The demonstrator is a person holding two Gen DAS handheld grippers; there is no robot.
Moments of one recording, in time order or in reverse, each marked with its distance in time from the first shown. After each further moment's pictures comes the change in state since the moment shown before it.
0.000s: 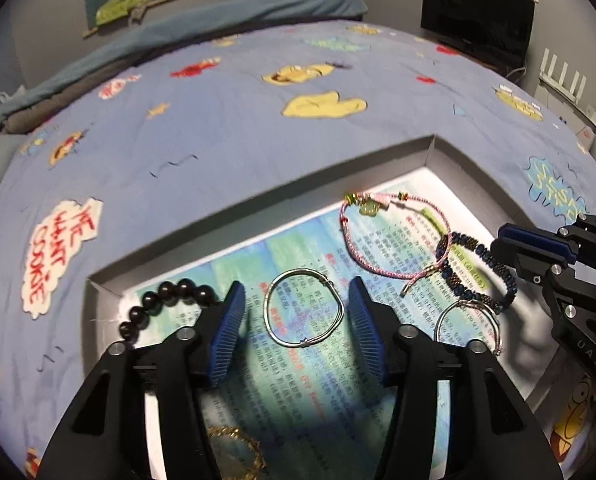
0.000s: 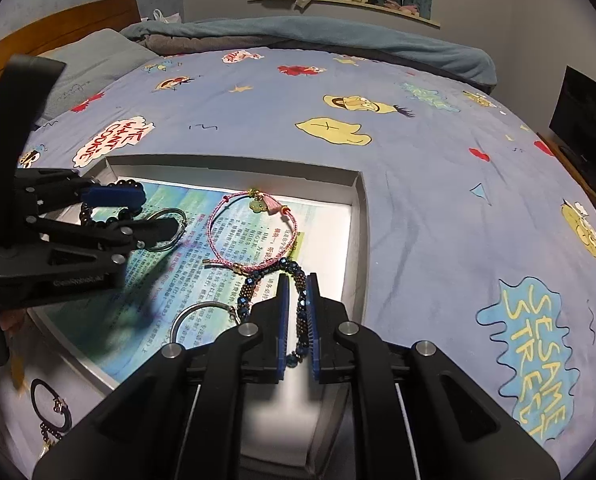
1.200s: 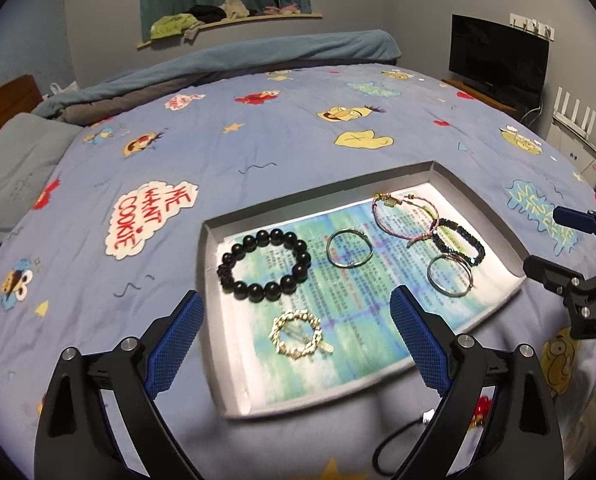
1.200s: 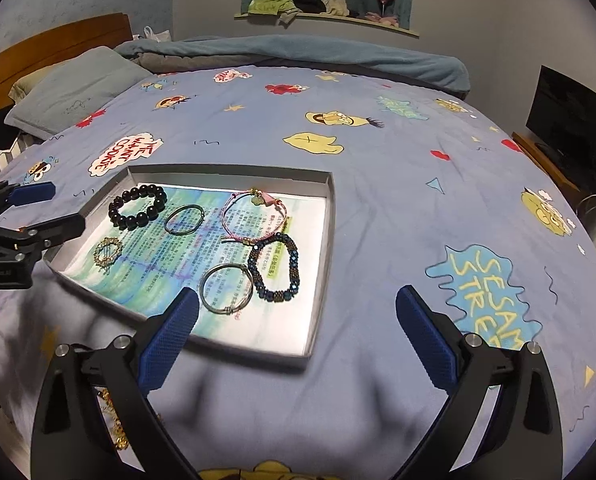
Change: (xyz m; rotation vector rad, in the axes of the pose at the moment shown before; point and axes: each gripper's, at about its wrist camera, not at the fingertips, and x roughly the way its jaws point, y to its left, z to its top) left arm -0.108 0.025 -0.061 -0.093 -0.126 0.103; right arm -0.073 0.002 -0.027 0.041 -0.047 -0.041
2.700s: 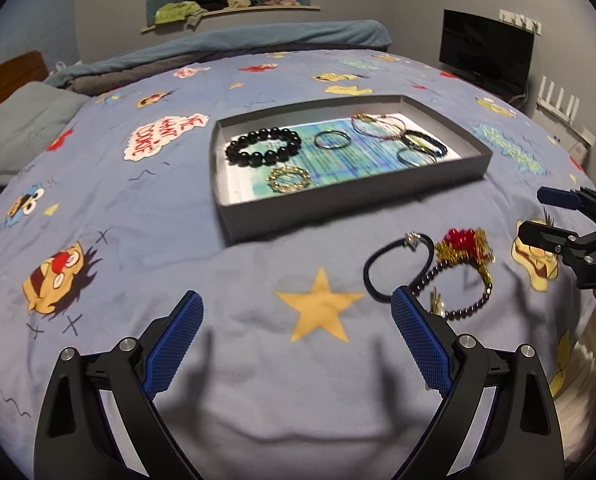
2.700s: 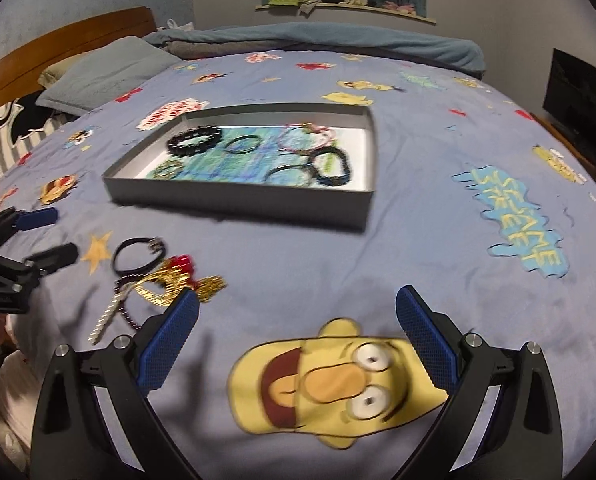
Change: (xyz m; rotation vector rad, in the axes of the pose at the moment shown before) left arm -0.051 -0.005 -0.124 -0.015 0.025 -0.034; right arm -0.040 0.031 -0.089 0.000 0.028 0.114
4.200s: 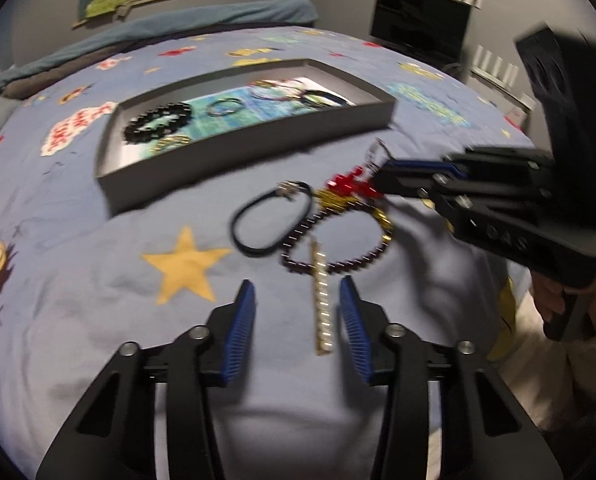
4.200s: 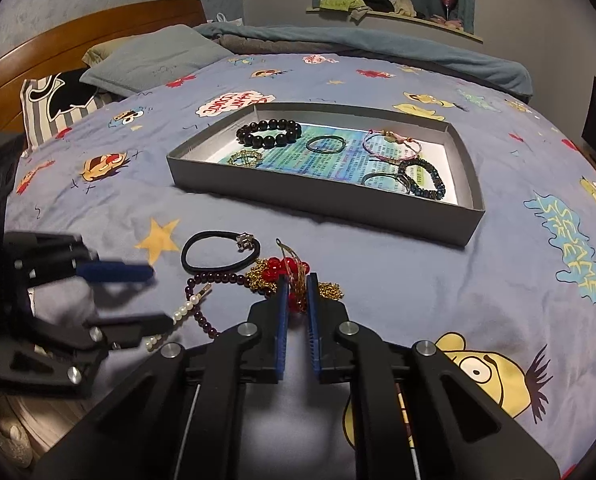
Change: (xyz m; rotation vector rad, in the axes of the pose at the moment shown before) left arm 0.004 -0.051 -0.020 0.106 0.075 -0.252; right arm 0.012 0.055 0.000 -0.104 -0.017 0.104
